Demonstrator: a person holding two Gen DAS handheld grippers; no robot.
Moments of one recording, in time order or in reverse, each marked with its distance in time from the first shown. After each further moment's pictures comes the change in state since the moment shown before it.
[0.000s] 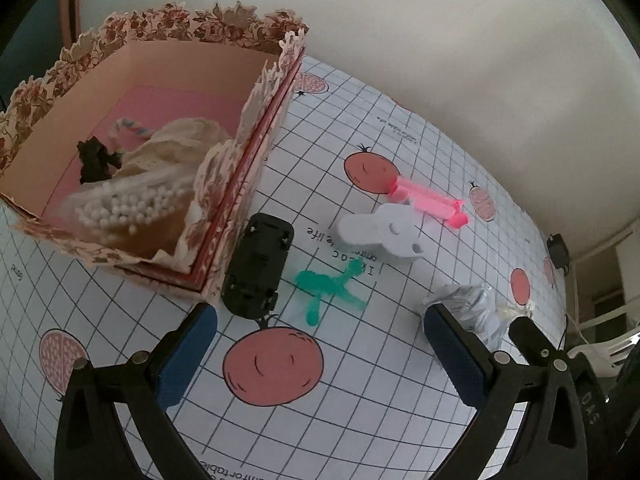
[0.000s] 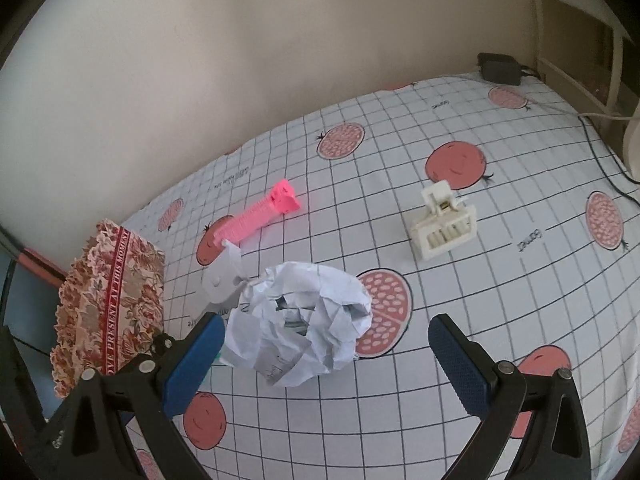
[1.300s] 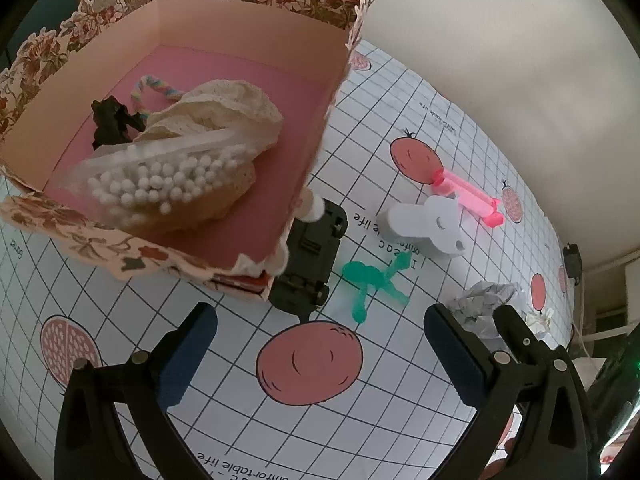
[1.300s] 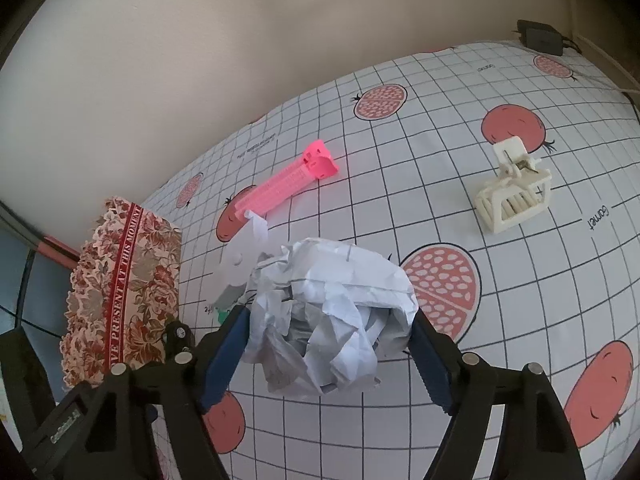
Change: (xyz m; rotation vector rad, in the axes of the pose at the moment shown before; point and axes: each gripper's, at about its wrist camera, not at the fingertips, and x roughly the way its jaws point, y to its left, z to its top) left arm 0.013 0.031 0.005 -0.088 0.092 0.033; right arm 0.031 0.013 -0.007 0.003 0.076 0.110
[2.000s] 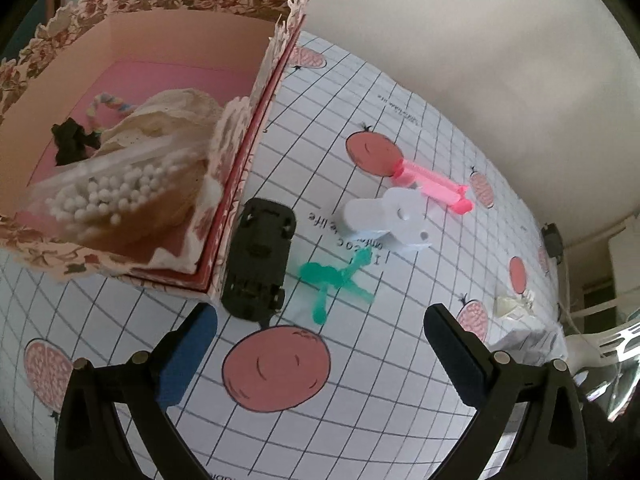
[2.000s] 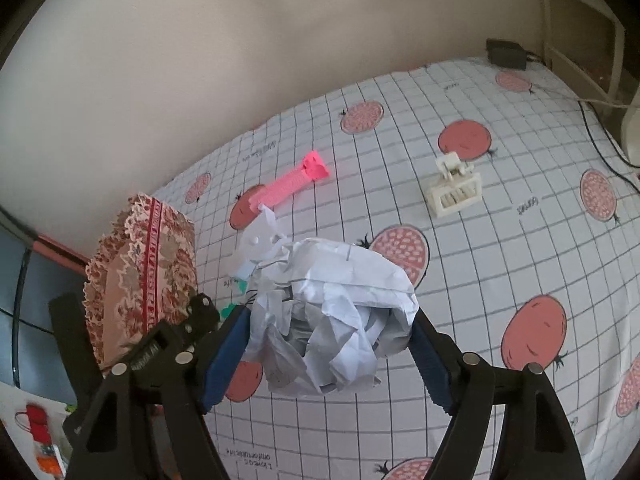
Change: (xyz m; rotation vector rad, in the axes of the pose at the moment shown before) left arm 0.001 -0.018 -0.001 0.079 -0.012 -0.093; right arm -0.064 0.011 -0.012 0.014 0.047 -0.071
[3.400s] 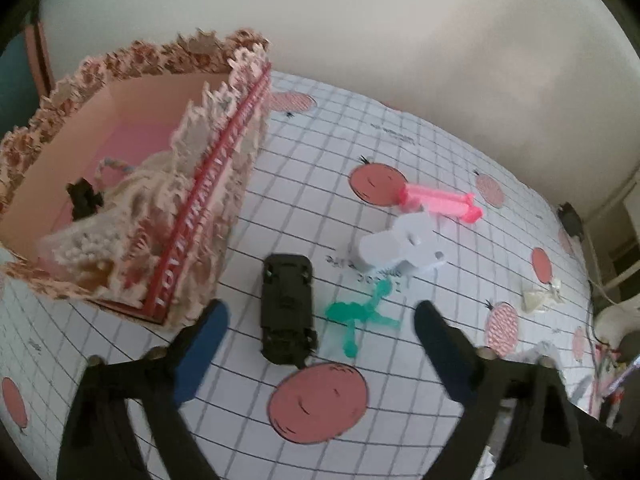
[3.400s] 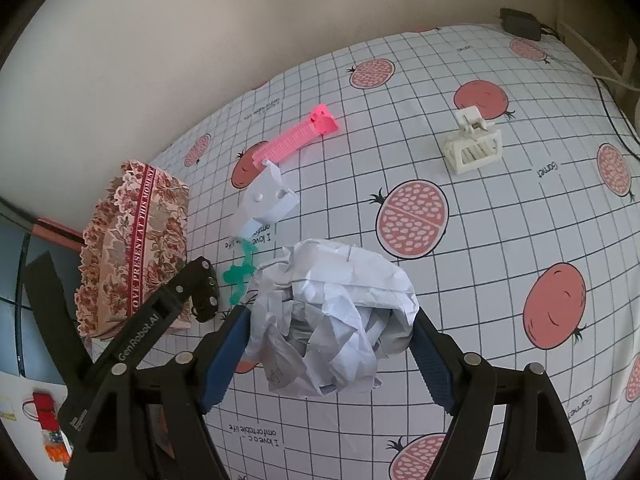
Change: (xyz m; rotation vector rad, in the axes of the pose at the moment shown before) left arm -0.010 -0.015 0.008 0.179 -0.111 0.101; right arm 0.017 0.012 -0.012 -0.012 0.103 0.005
